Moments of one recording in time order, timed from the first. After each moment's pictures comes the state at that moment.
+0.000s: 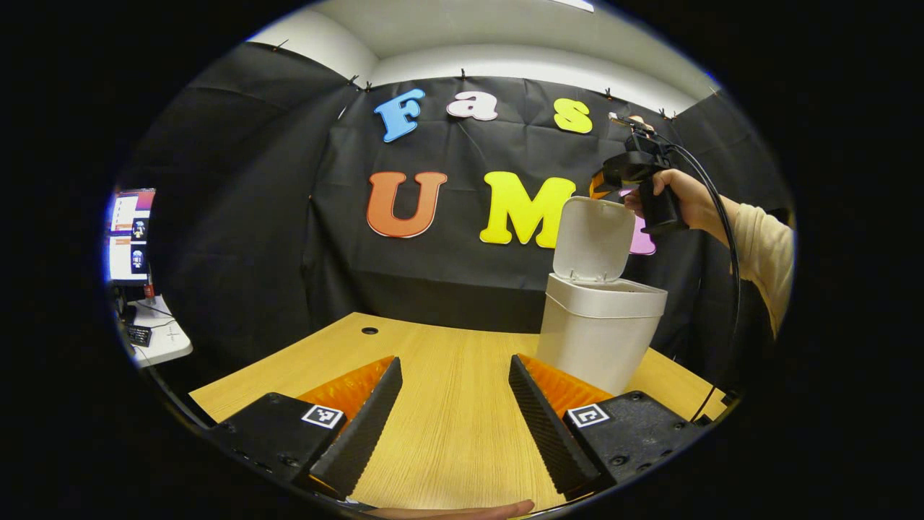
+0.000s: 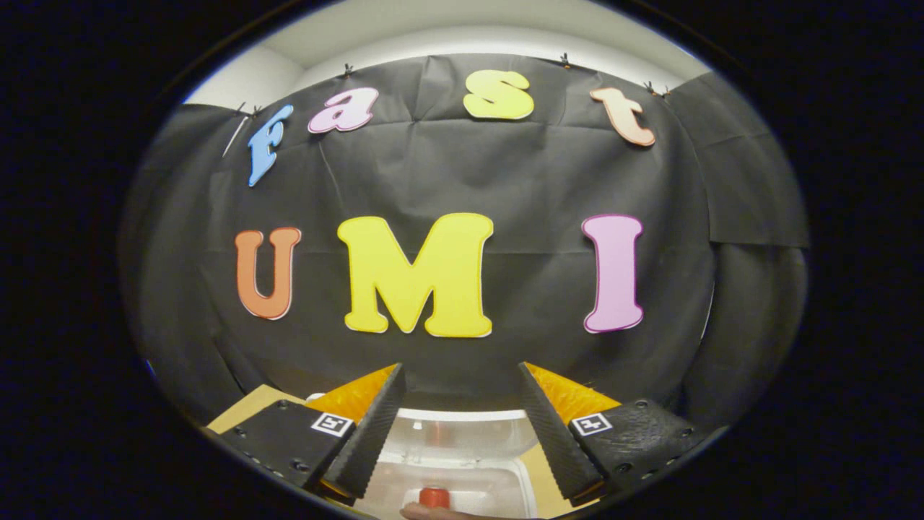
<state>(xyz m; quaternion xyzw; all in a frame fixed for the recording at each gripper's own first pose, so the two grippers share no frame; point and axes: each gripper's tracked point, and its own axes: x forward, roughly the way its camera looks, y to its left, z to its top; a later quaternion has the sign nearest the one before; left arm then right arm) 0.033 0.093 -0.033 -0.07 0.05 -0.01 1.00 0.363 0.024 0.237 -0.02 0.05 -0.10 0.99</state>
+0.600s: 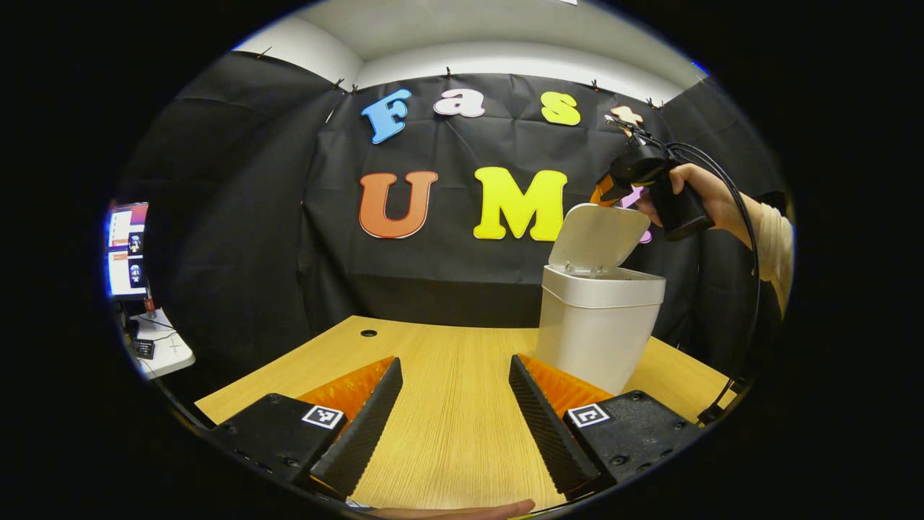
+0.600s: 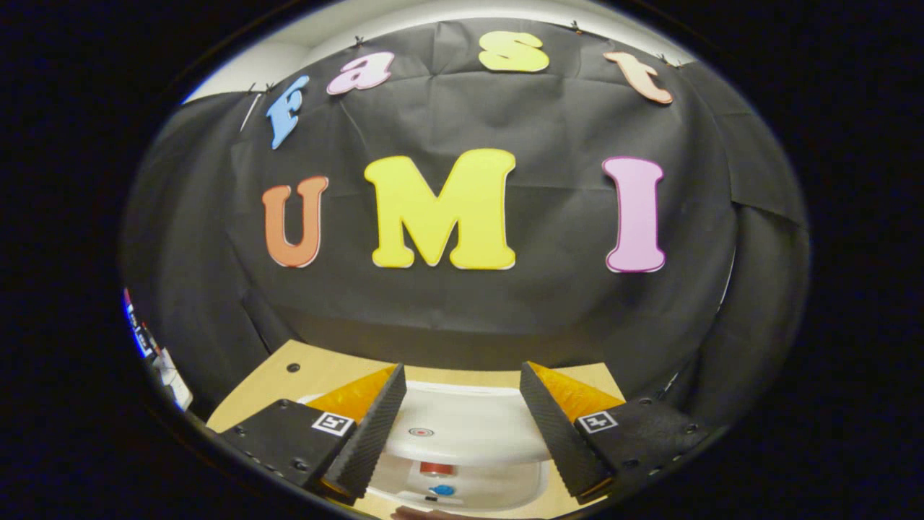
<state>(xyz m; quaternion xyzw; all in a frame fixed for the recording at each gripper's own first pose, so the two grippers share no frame) 0.036 0.094 -0.040 -0.04 0.05 0.00 1.00 0.318 0.037 0.151 -0.02 0.17 -0.05 0.98</state>
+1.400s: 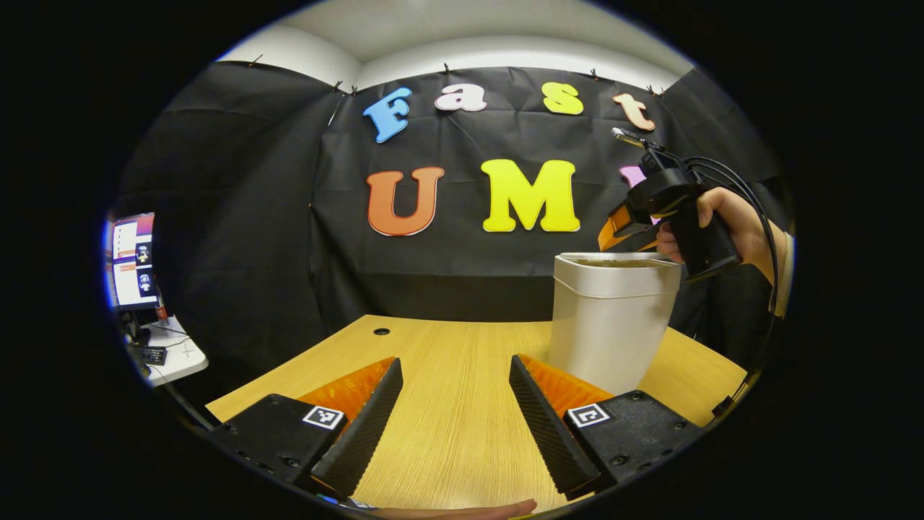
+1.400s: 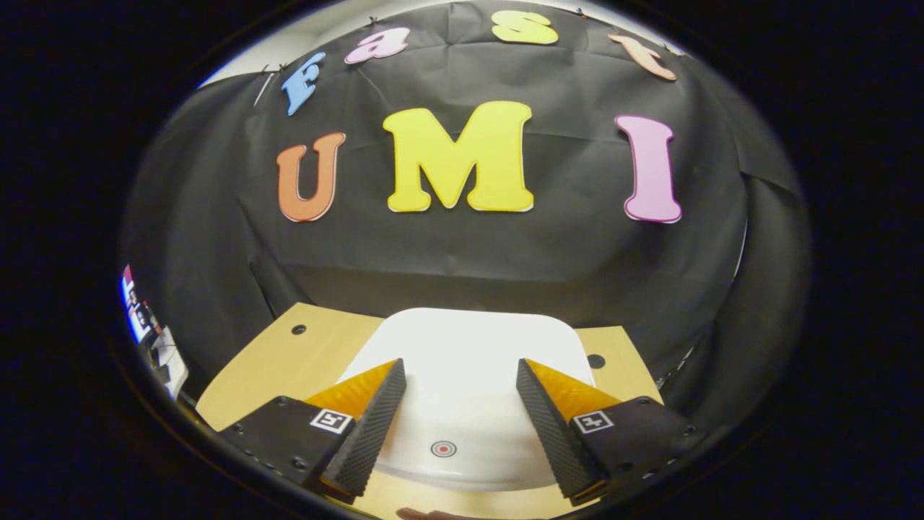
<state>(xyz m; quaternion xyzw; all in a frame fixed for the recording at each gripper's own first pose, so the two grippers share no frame) 0.042 0.092 -0.048 -0.02 0.06 0.02 1.00 0.295 0.044 0.065 -0.02 0.21 -0.05 0.98</state>
